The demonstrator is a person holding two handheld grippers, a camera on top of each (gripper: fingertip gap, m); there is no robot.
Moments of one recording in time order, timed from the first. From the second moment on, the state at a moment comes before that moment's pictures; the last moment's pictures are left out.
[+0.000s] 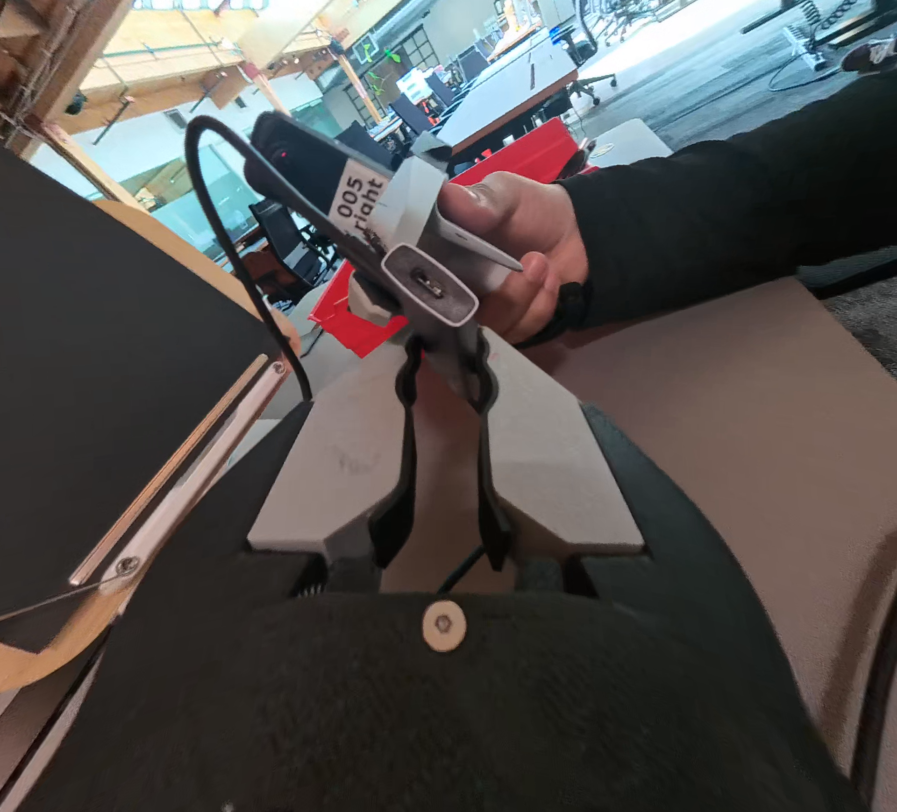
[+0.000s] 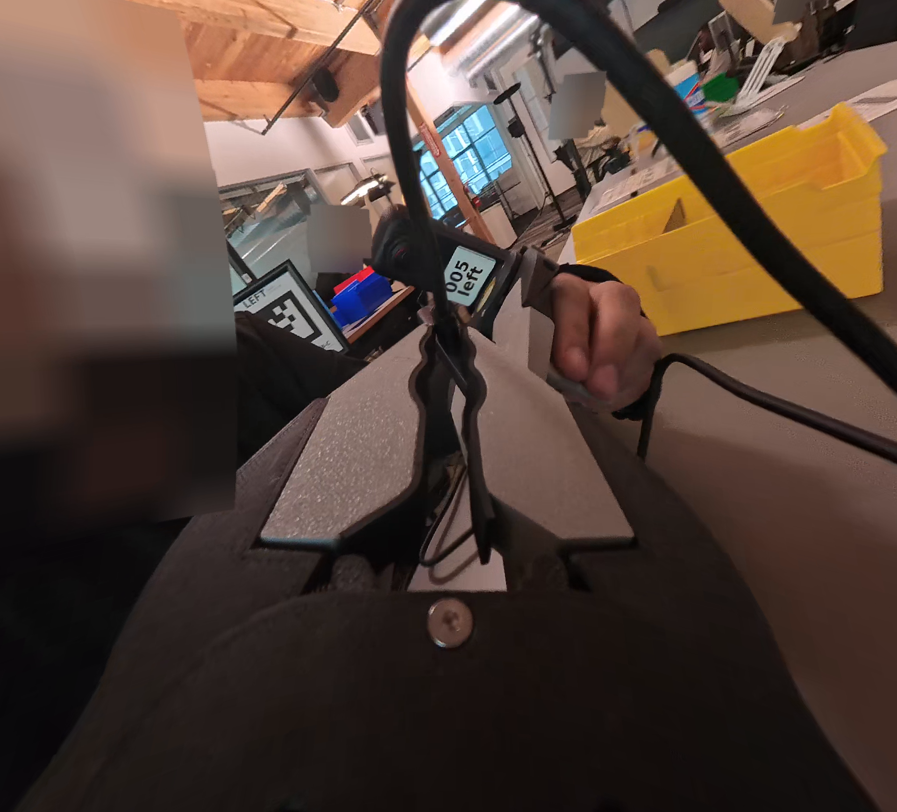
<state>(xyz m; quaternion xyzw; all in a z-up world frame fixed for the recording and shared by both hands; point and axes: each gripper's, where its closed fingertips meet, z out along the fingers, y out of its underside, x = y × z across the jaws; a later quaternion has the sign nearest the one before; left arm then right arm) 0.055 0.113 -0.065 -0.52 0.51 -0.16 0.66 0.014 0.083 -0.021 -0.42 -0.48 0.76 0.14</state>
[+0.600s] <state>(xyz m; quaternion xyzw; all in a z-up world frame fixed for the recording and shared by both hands) -0.024 0.189 -0.065 -0.50 0.47 0.37 0.63 -0.004 0.136 -0.057 -0.56 -0.42 0.68 0.22</state>
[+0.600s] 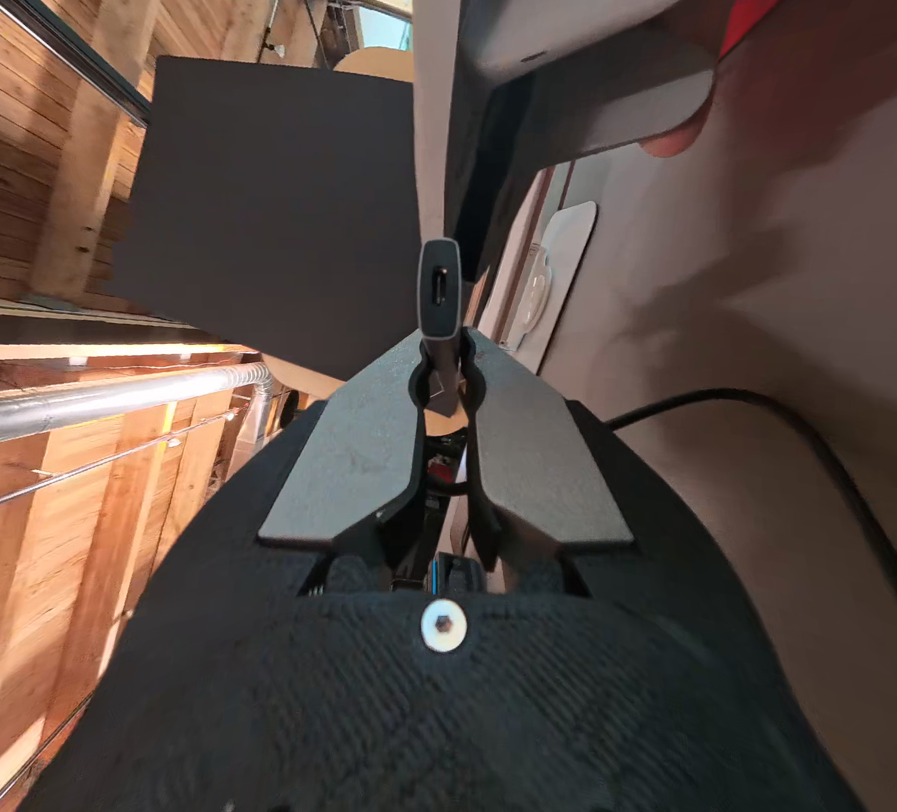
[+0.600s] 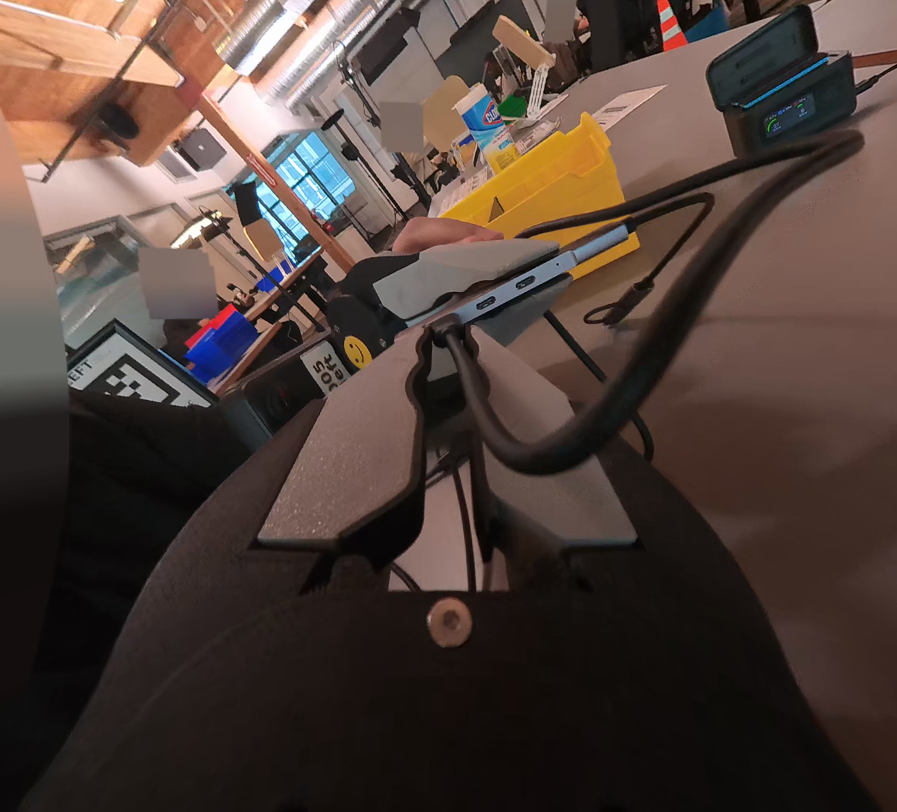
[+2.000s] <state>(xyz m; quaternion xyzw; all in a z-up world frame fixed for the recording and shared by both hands) -0.014 0.195 -0.060 -0.56 0.39 0.33 0.65 -0.015 0.155 -0.047 -0.57 -0.33 0.69 0.29</state>
